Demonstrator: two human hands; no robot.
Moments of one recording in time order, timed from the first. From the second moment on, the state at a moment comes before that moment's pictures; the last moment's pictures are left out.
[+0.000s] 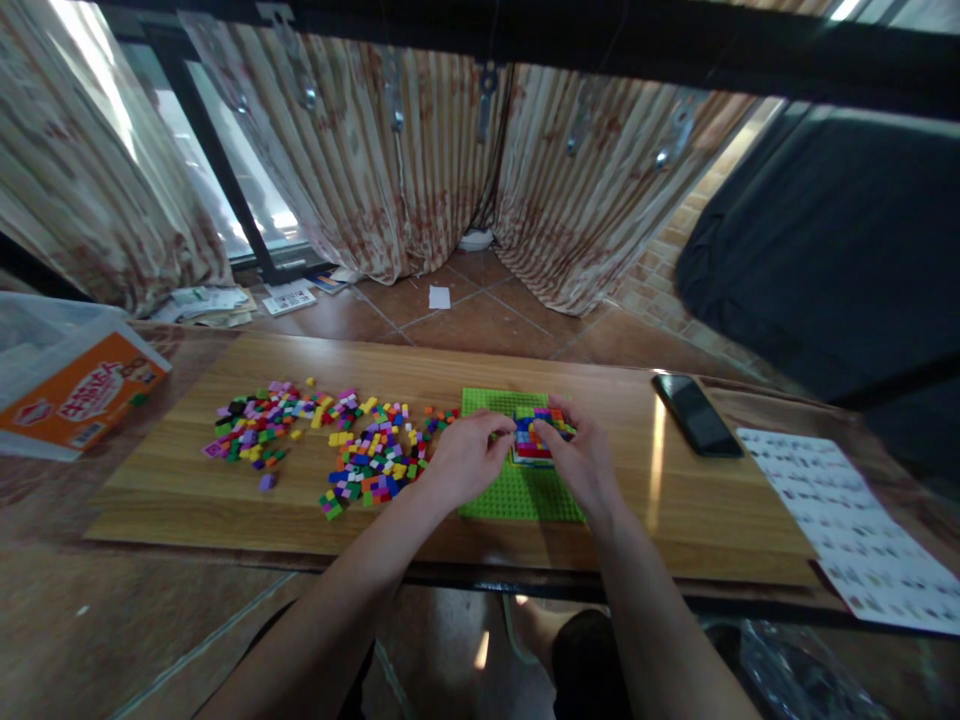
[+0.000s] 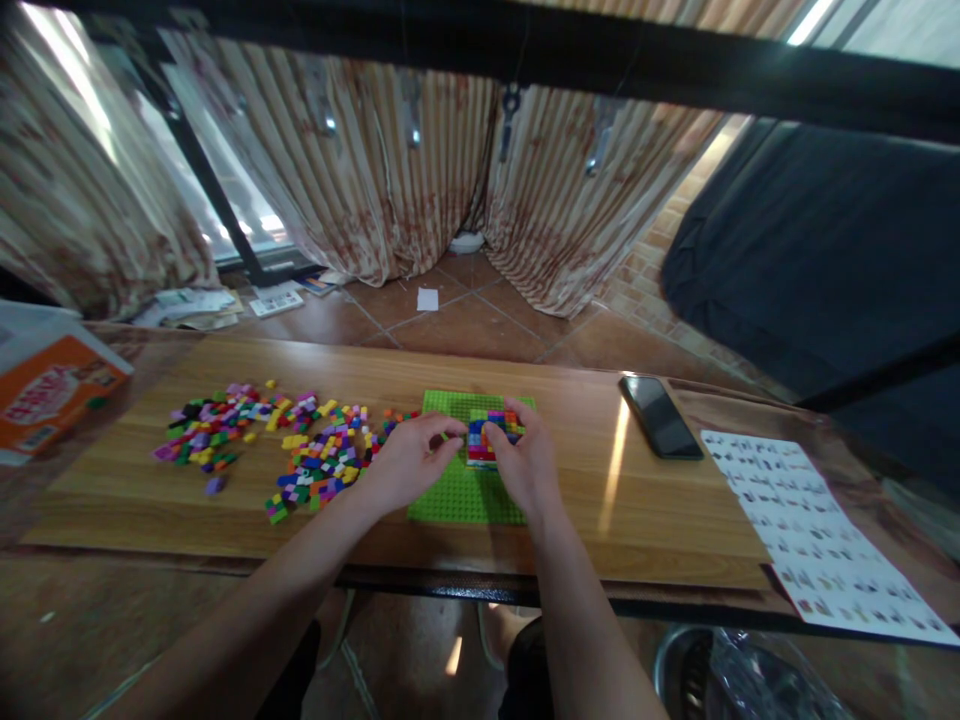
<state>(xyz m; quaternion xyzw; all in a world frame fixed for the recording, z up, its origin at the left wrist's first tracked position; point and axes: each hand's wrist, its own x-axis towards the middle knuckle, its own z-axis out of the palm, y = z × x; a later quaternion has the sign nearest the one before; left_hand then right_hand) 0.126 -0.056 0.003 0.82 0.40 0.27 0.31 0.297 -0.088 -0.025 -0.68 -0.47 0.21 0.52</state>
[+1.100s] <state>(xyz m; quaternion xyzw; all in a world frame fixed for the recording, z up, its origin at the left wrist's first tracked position) 0.068 -0.024 0.023 0.76 0.47 0.35 0.28 0.279 -0.094 0.005 -0.61 -0.36 0.09 0.70</state>
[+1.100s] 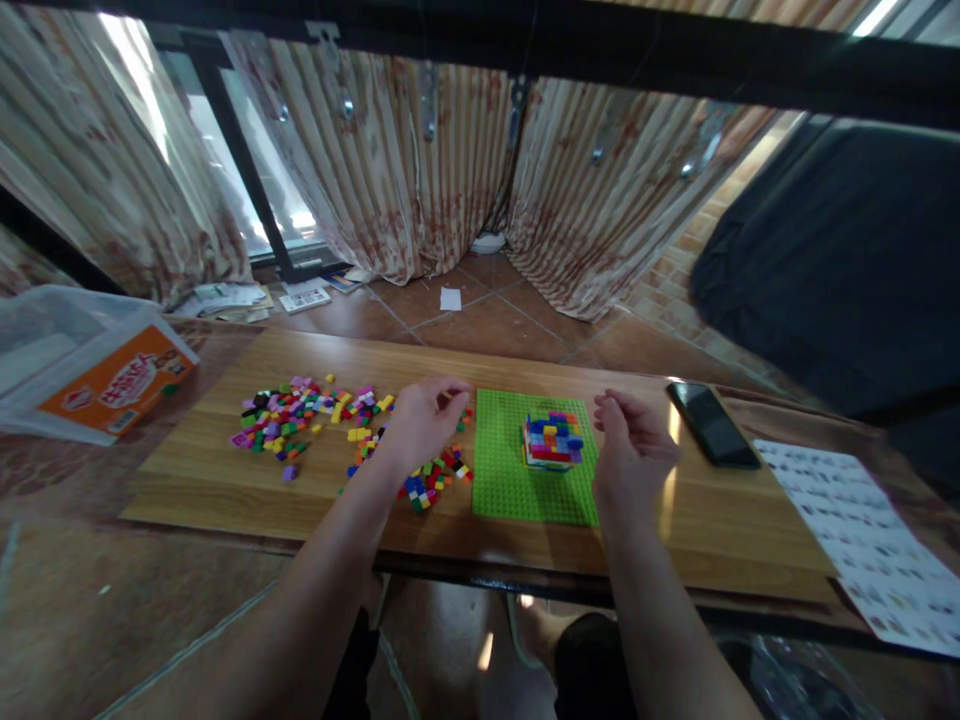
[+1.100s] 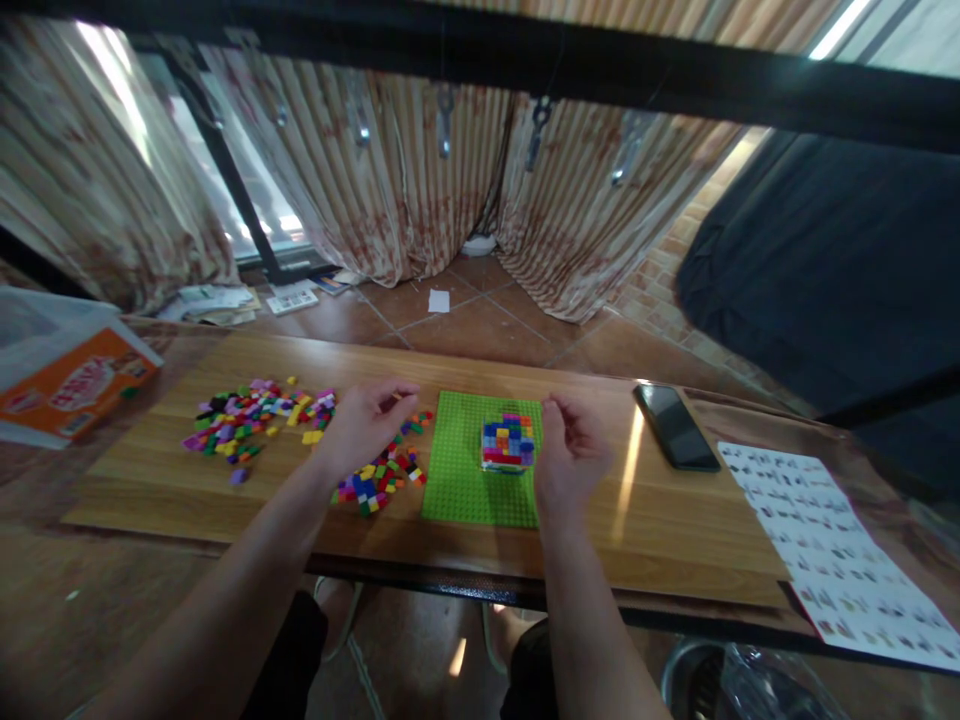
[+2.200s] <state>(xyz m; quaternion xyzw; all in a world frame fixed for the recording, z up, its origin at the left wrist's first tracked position) 0.051 -0.017 0.022 0.72 0.49 0.39 0.29 0.275 -0.084 -0.029 -0.63 -0.27 0.35 0.64</state>
